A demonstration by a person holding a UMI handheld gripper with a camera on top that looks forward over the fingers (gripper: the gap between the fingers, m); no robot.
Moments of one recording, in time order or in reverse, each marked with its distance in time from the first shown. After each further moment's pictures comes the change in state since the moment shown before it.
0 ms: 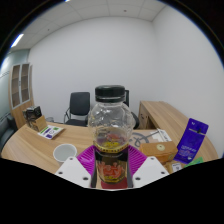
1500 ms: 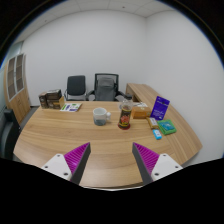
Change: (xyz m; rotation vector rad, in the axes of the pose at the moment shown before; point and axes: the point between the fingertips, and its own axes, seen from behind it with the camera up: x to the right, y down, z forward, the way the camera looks) arm -0.146 0.051 -0.360 -0.234 0.193 0.023
